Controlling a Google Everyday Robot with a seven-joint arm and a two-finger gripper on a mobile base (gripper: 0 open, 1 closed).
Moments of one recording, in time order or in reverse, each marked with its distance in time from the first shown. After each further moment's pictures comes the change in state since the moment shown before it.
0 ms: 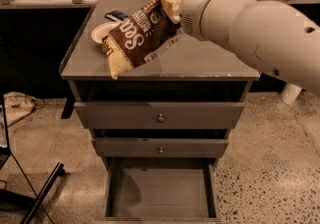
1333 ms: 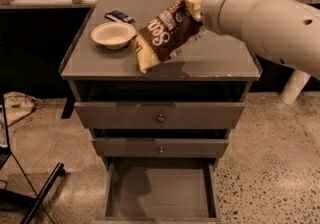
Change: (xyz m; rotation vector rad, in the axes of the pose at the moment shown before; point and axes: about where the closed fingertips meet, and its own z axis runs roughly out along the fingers) arm 0.033 -0.070 0.008 0.097 0.082 -0.092
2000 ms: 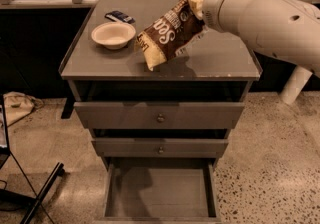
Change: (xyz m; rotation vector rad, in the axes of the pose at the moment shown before) arm 0.014 -0.015 0.023 0.020 0.027 0.002
